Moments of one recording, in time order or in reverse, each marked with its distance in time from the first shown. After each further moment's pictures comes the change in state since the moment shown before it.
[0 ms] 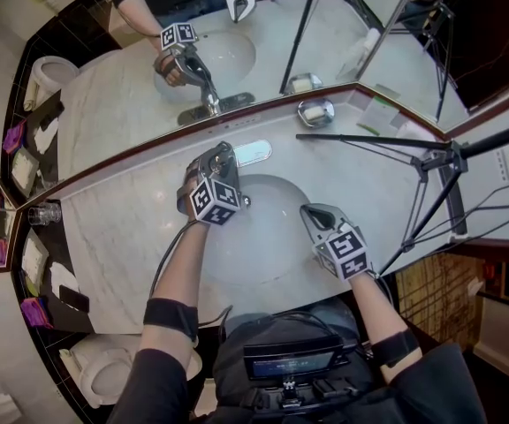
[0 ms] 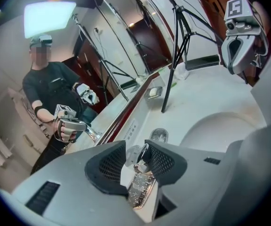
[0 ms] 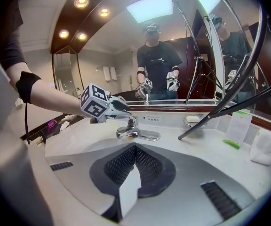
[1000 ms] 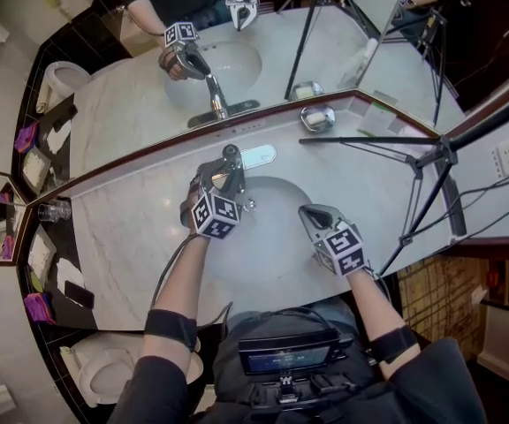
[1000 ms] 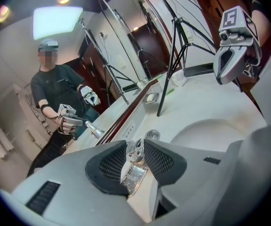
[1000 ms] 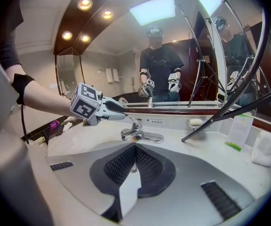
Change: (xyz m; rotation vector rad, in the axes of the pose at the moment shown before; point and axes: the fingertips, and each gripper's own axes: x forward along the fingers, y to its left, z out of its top) left arm -0.051 -0.014 0.000 -0.055 -0.023 0.005; right arm -0.007 0.015 0.005 -0.014 -0.020 0.022
